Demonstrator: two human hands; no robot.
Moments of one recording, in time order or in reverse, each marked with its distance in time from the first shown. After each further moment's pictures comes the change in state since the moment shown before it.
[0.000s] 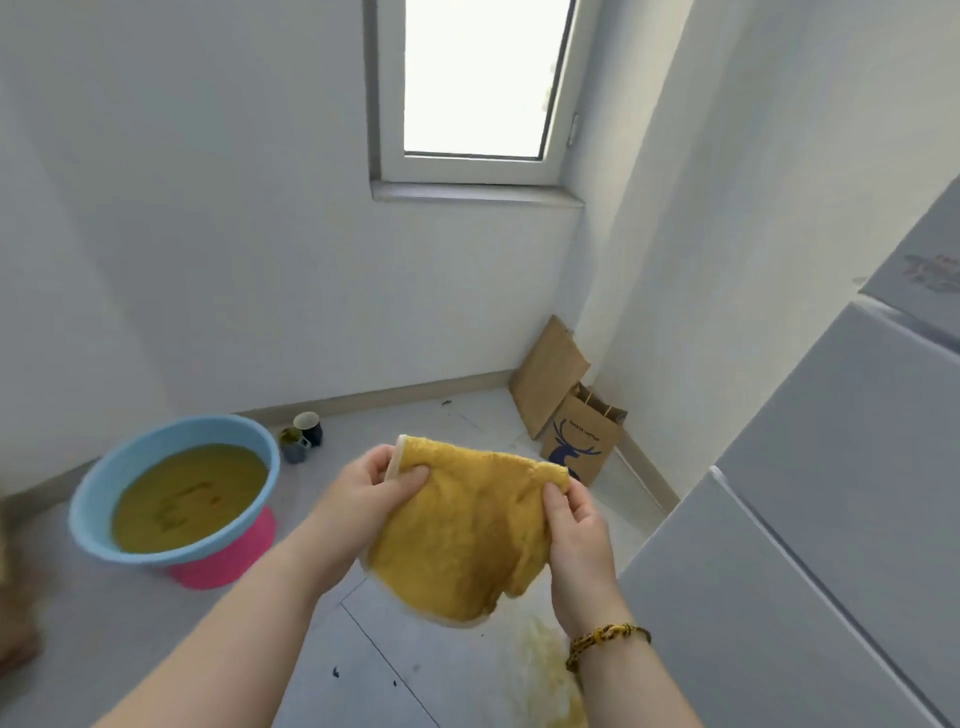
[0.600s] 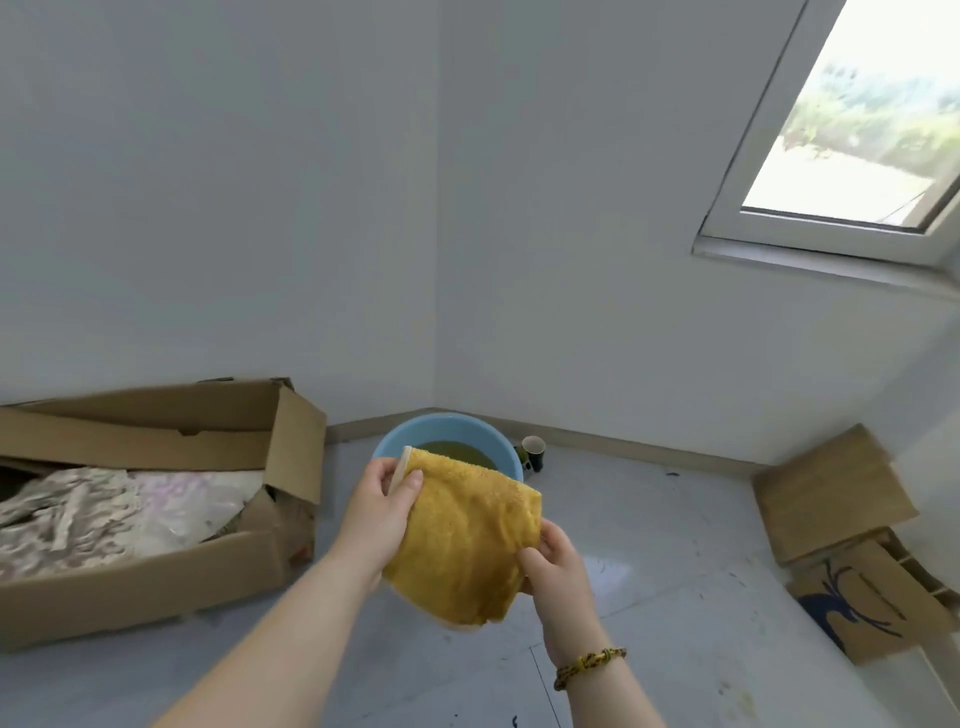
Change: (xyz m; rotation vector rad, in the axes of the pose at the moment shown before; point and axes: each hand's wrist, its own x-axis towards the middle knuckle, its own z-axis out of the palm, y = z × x) left_hand -0.071 -0.020 -0.295 -0.110 0.830 -0.062; right_hand -0.033 0.070 0.327 -0.313 -0.595 0.152
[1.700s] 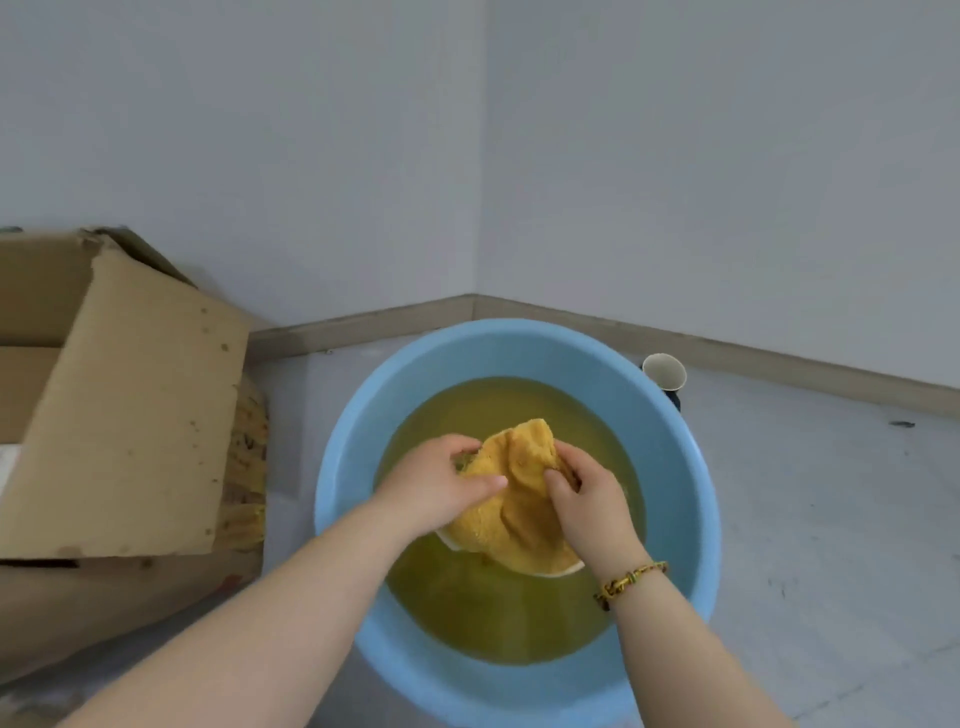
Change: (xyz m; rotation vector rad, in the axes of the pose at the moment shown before) left_hand 0.521 -0.320 0.049 0.741 -0.359 -0.201; right_hand 0.550 0.240 0.124 -0.556 -0.084 -0.008
